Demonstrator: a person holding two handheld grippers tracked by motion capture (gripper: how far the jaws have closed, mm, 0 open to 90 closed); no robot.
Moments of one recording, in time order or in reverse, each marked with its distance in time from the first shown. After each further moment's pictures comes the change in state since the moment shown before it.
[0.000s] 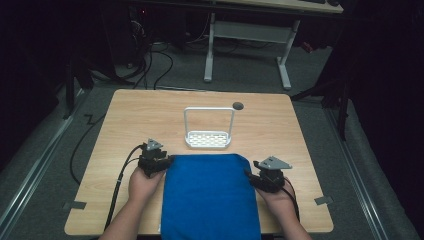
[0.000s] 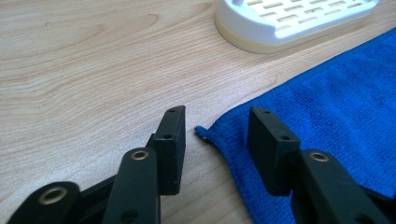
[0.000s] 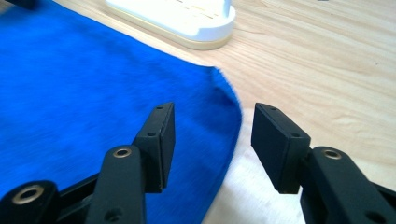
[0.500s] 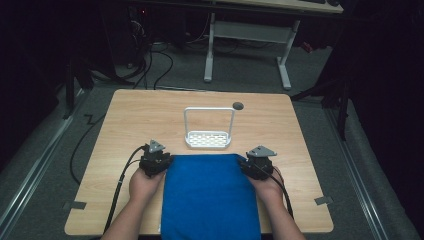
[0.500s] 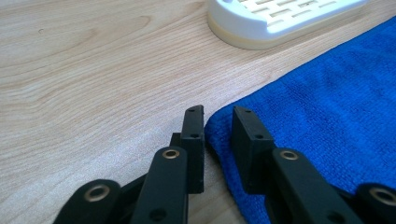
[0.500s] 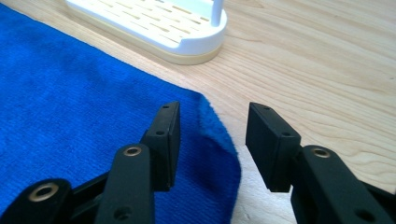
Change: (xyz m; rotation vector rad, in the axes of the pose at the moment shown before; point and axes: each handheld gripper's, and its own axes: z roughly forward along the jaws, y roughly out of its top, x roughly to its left) left arm -0.005 -0.001 0.001 0.000 0.004 0.036; right arm 0.001 0.018 0.042 0.034 -0.046 0.013
